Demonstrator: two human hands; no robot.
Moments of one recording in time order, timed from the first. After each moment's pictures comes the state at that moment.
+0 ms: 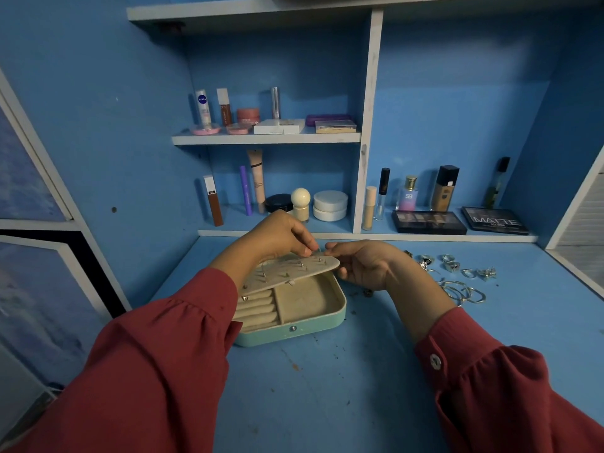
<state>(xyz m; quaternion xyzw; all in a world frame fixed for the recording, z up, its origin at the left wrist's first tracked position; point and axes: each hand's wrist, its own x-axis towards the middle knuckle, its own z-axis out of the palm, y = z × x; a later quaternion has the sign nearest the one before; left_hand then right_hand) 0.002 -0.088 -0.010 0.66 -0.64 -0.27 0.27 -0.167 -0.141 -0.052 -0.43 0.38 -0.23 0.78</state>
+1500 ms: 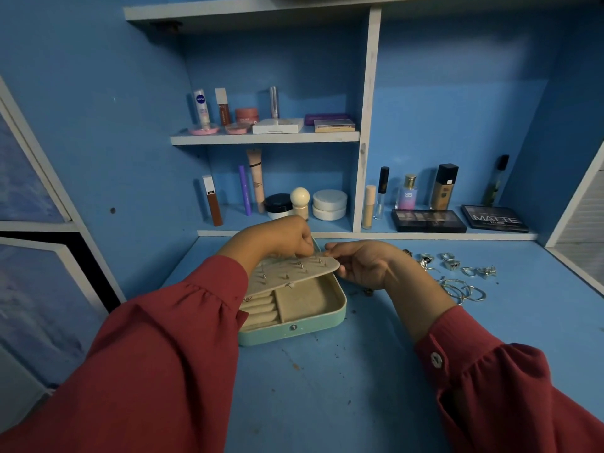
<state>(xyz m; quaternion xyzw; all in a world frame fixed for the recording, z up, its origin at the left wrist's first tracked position) 0.000 -0.108 -0.010 0.68 -0.71 -0.20 0.07 -0.166 -0.140 -0.052 -0.42 0.39 -0.24 0.78</state>
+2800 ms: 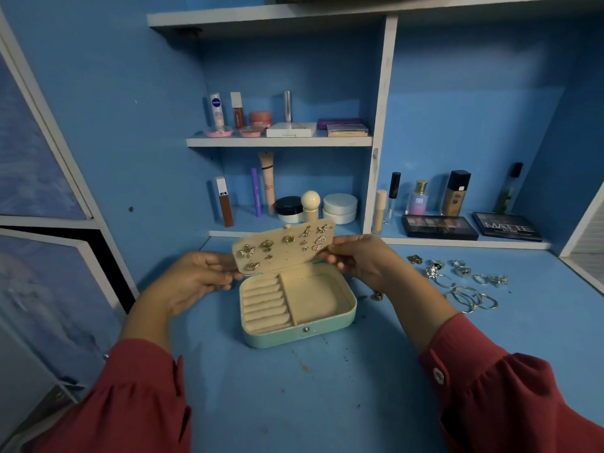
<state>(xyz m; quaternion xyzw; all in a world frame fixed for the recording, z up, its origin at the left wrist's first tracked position) 0.112 -0.006 -0.060 0.58 -0.45 -0.45 0.51 -0.149 -0.135 -0.050 -0.50 0.39 -0.33 0.70</state>
